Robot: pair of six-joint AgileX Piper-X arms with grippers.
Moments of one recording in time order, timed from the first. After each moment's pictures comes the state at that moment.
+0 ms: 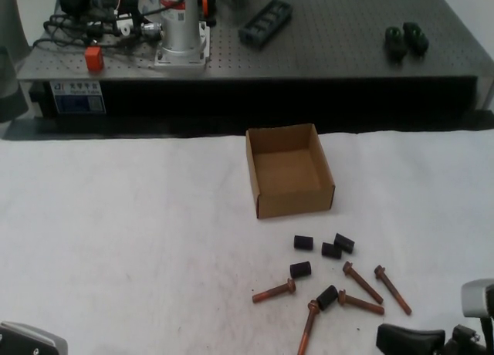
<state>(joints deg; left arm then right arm) -25.5 24.5 -2.2 23.3 0.0 -8.4 8.8 35.2 0.9 -3.6 -24.6 16.8</state>
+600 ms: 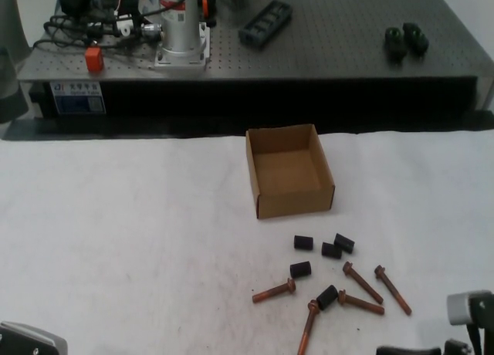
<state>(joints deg) -25.5 24.5 -2.2 23.3 0.0 -8.4 8.8 39.9 0.7 -4.5 -21.2 15.6</state>
